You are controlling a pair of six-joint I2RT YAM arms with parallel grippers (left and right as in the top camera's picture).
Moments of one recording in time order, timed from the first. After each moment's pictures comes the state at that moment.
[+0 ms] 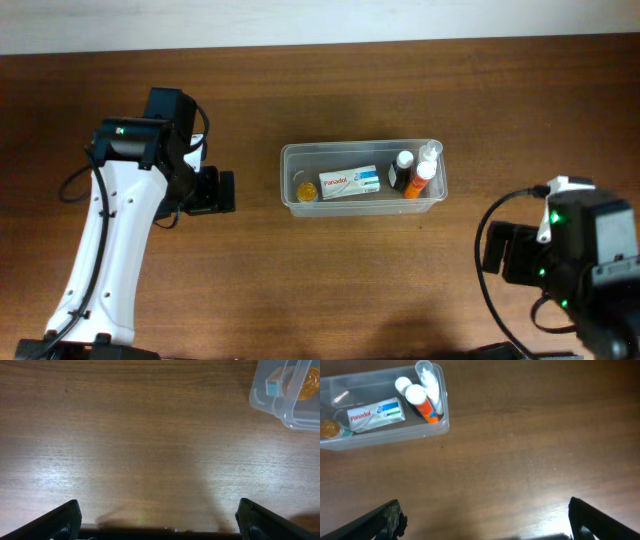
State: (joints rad) left arm -0.11 1.57 1.55 -1.48 0.00 -0.18; right arm 0.18 0.90 1.39 -1.46 0.21 0.29
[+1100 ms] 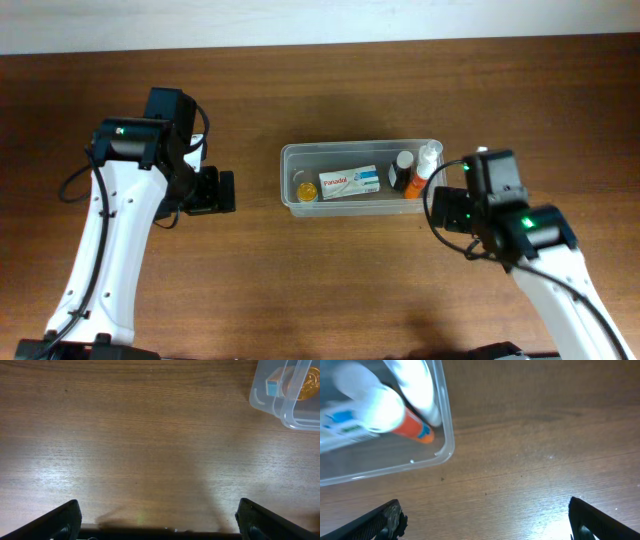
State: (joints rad) left arm -0.11 1.57 1.55 -1.48 0.00 -0.18; right arm 0.18 1.19 0.97 -0.91 0.21 0.31
